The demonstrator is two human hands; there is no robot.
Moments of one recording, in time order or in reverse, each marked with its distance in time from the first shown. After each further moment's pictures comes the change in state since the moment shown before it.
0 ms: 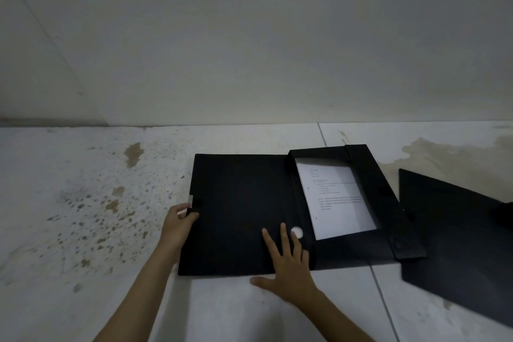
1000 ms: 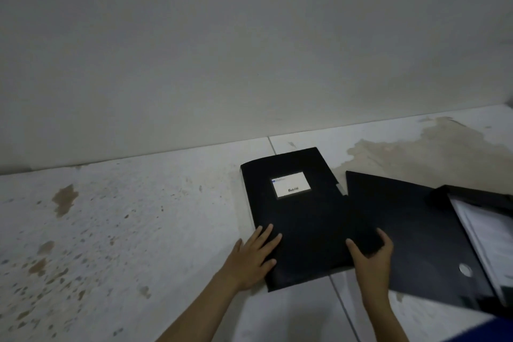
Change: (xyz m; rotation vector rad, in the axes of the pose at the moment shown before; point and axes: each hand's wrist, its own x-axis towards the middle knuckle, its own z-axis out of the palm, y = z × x) left_hand -0.050 -0.003 0.176 1.279 -0.815 0.785; right_hand -0.061 0.148 -0.085 1.210 1.041 0.528
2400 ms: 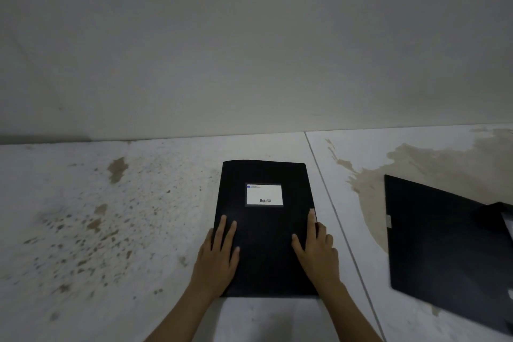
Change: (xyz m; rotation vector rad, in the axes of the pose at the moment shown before) left_hand -0.082 -0.082 0.033 -0.196 0.385 -0.397; right_hand -0.050 0.039 0.116 -1.017 -0.442 -0.467
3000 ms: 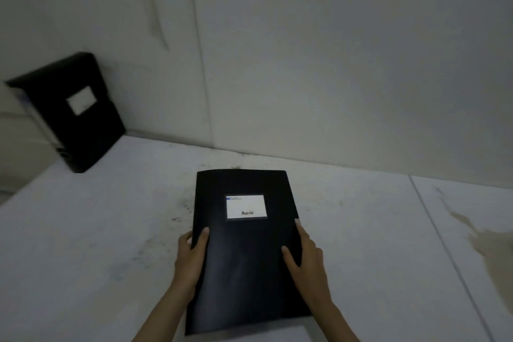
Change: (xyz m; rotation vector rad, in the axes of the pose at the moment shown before) left_hand -0.112 -0.189 -0.151 -1.149 0.556 -0.590; right_hand -0.086 -0.235 0.053 0.573 -0.149 -0.358
